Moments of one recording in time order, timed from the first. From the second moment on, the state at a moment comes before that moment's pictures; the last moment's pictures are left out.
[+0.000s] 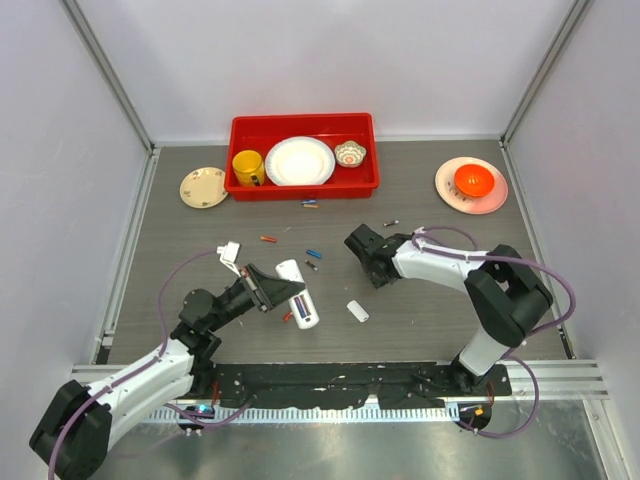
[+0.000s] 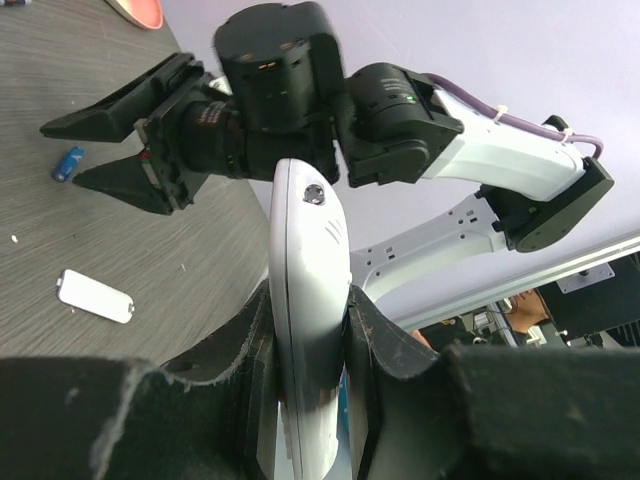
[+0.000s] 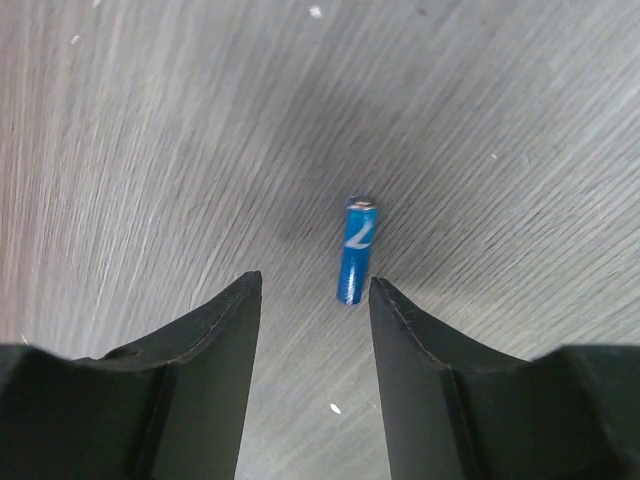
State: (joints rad) left arm -0.61 0.72 0.06 0.86 0.42 -1.21; right arm 0.75 1.65 0.94 -0.58 0.50 1.81
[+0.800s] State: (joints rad) left arm -0.61 0.78 0.05 0.86 0.43 -1.20; right arm 0.65 1.56 0.95 -0.48 0.17 0.30
